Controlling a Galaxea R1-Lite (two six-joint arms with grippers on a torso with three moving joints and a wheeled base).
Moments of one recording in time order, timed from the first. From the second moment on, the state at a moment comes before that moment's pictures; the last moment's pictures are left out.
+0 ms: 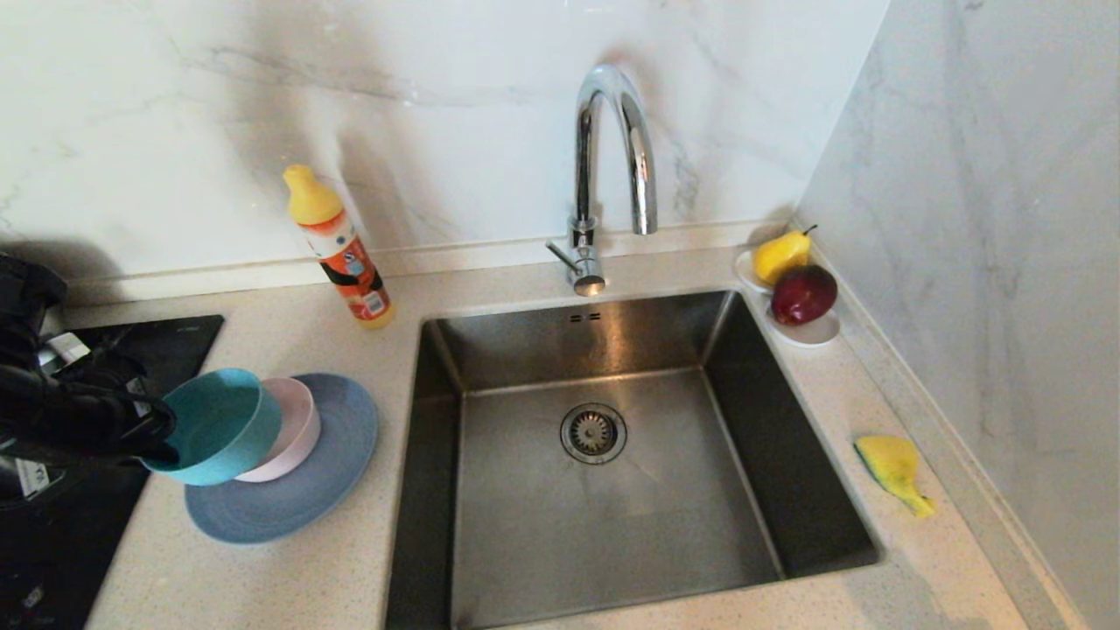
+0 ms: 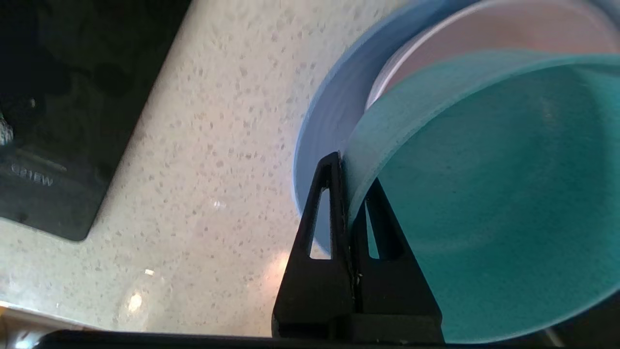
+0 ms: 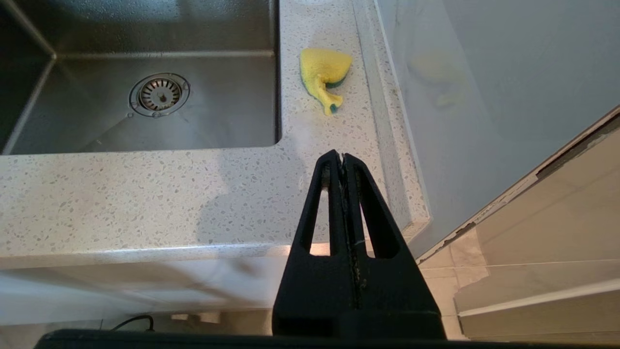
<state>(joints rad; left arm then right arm) 0.37 1.69 -1.21 0.53 -0.16 -0.40 0.00 0.00 0.00 0.00 0.00 -0.01</state>
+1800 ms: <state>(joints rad) 0.20 1.61 -1.47 0.24 -0.25 -0.04 0.00 0.00 0.00 0.00 0.00 -0.01</state>
